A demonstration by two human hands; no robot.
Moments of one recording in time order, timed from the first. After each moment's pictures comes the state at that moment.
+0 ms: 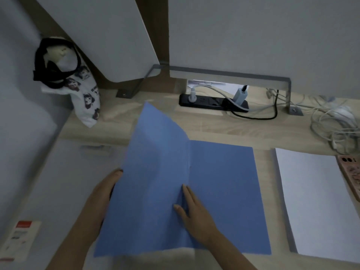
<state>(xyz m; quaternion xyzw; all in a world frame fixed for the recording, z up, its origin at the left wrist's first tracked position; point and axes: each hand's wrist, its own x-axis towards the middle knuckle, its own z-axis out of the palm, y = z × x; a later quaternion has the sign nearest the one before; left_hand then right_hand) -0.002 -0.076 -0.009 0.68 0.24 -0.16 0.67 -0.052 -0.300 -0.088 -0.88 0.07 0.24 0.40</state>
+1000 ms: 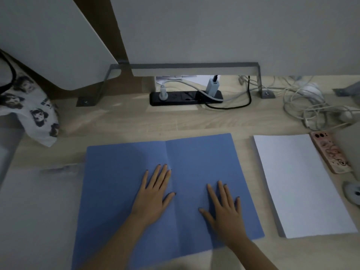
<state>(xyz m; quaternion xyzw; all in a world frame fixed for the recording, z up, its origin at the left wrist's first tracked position) 0.037 -0.188 -0.141 0.95 -0.31 -0.07 0.02 -0.075 -0.386 -0.118 -0.96 0.19 0.17 0.09</state>
